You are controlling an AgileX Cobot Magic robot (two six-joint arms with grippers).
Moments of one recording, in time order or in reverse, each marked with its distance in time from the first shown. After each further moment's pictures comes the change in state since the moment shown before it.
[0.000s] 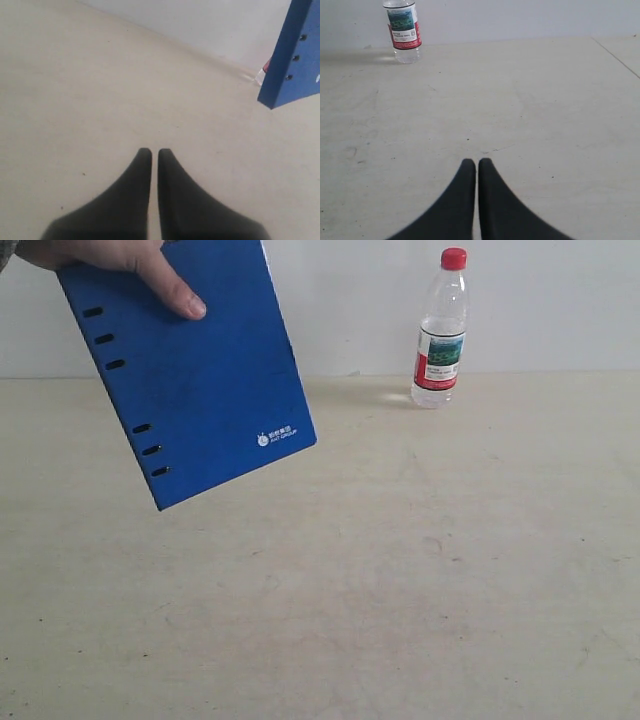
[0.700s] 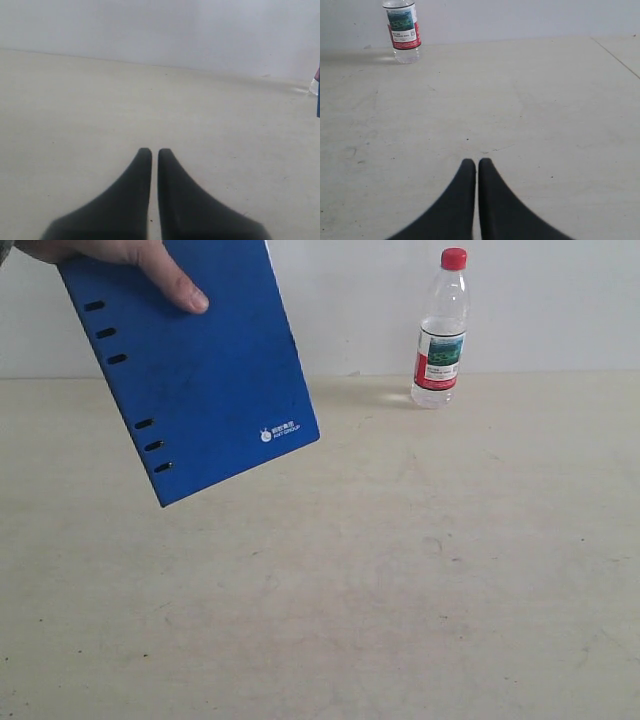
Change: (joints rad) left arm 0.080 0.000 0.000 0.245 -0.079 0.038; right arm 0.000 0.000 0.000 0.000 0.000 0.000
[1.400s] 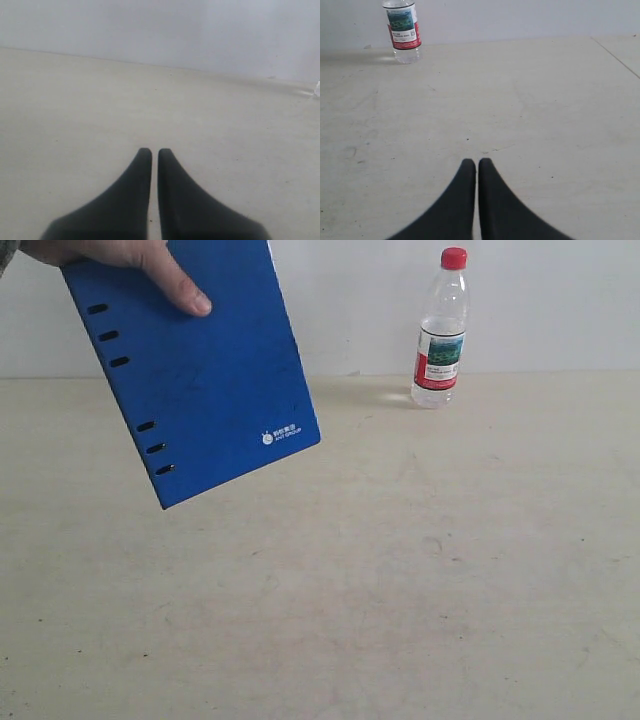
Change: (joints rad) left arm 0.016 0.000 0.000 -0.009 0.000 -0.012; right arm 0.000 0.000 0.000 0.000 0.000 0.002
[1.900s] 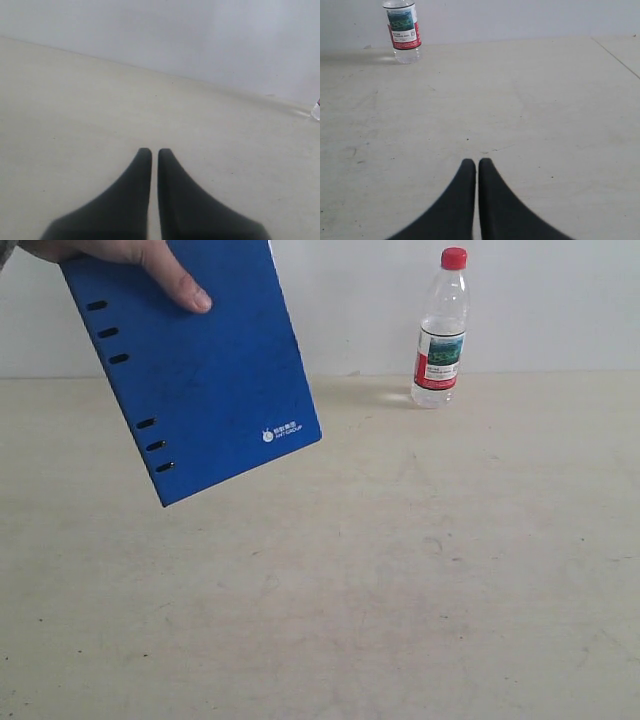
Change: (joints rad) left arm 0.046 0.000 0.000 -0.068 -0.020 -0.012; right arm 0.000 0.000 0.000 0.000 0.000 0.000
